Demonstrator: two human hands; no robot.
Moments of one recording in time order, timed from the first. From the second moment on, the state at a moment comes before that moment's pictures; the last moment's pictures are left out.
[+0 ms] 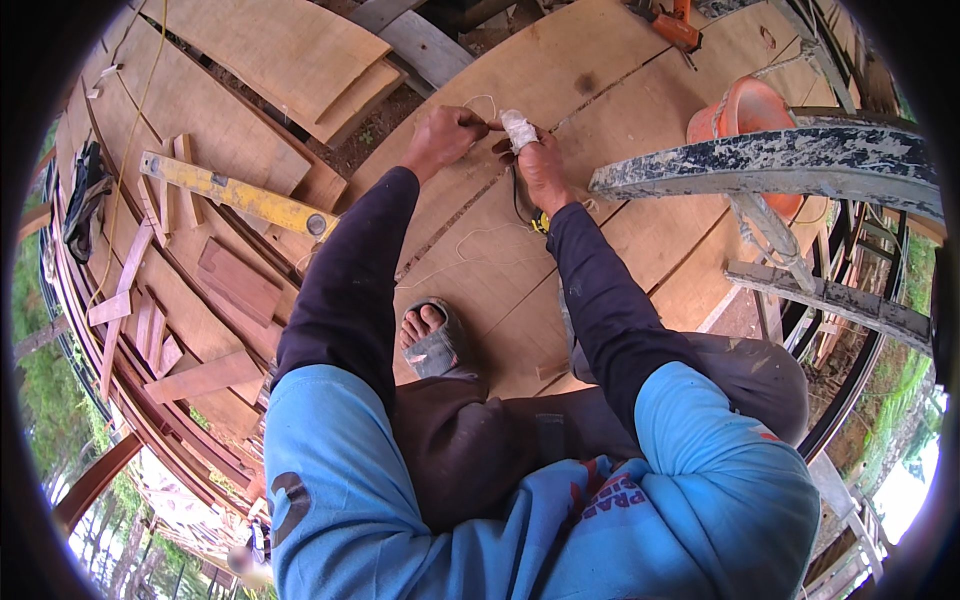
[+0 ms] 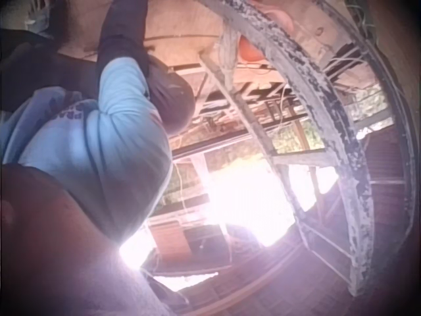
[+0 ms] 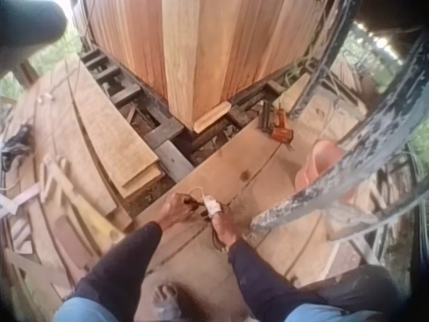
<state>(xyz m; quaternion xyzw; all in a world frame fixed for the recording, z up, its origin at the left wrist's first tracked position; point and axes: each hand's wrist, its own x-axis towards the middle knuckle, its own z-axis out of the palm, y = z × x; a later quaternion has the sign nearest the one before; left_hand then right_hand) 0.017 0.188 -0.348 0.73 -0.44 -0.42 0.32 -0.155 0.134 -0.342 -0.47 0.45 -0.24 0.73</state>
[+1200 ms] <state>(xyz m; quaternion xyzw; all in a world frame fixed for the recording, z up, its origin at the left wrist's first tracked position) 0.019 0.187 -0.350 0.71 -0.42 -0.46 0.32 -0.159 0.136 -0.348 -0.43 0.43 -0.25 0.75</state>
